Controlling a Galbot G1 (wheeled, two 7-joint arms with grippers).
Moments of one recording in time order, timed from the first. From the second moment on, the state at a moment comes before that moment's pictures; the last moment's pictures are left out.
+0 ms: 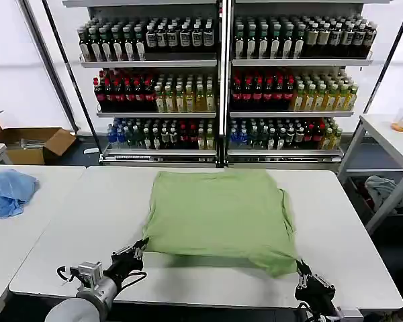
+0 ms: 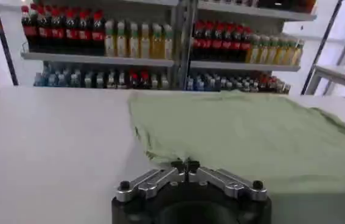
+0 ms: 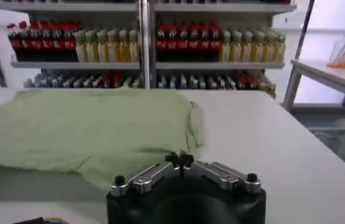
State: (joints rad) left arm 1.42 -1.02 -0.42 -2.15 -0.65 0.51 -0.16; right arm -1.71 1.17 0.56 2.33 0.39 -0.38 0.26
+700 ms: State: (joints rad) left arm 1.15 -1.00 -0.32 -1.93 -0.64 0.52 -0.16; right arm -1.28 1.08 0.39 2.05 0.41 -0.43 0.25
